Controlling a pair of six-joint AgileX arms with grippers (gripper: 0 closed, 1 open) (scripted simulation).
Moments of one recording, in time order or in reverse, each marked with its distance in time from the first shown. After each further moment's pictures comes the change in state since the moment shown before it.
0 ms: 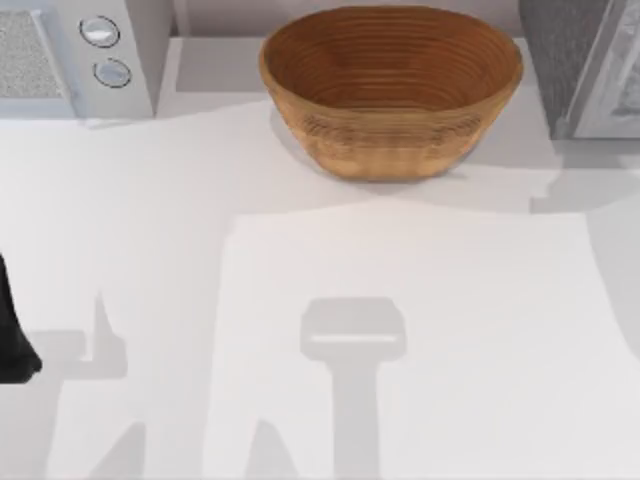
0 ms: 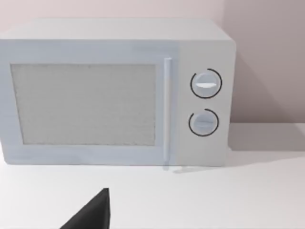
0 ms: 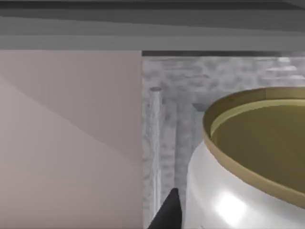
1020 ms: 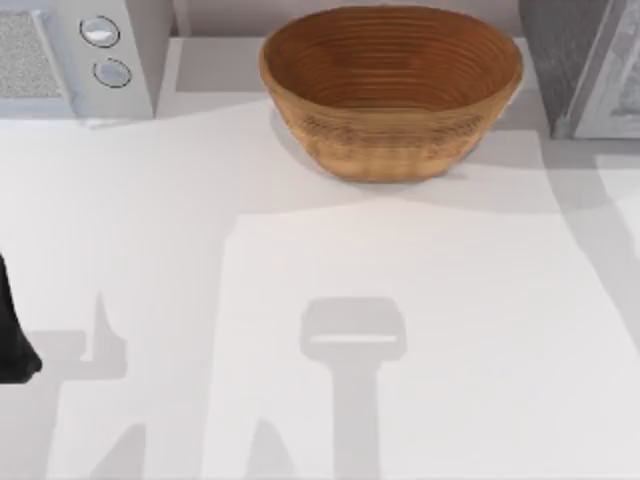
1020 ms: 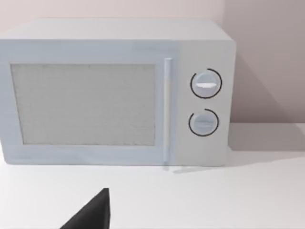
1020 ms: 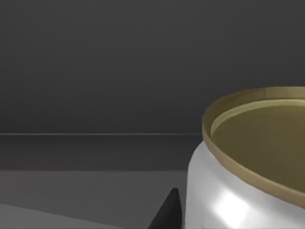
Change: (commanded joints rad) left arm 0.000 0.000 0.000 0.000 0.000 0.000; right arm 0.058 0.457 0.625 -0.145 0.062 0.009
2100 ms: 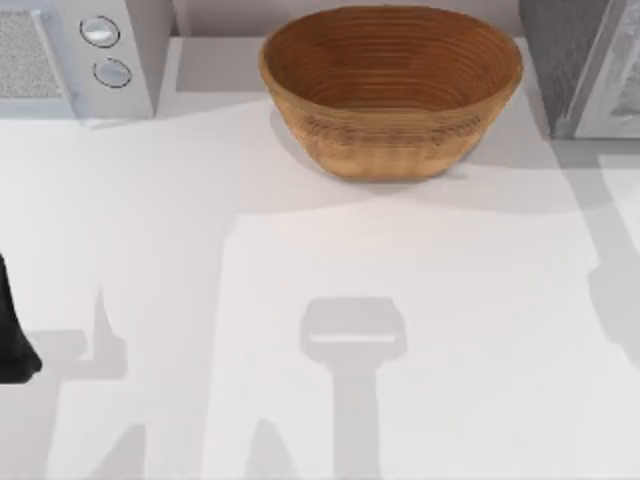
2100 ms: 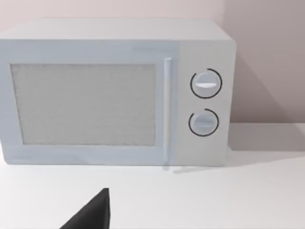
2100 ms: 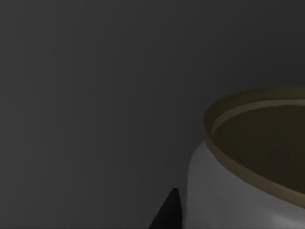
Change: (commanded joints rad) left arm 0.000 0.000 0.000 0.000 0.000 0.000; right arm -0.083 0.748 1.009 -0.256 -0.070 -0.002
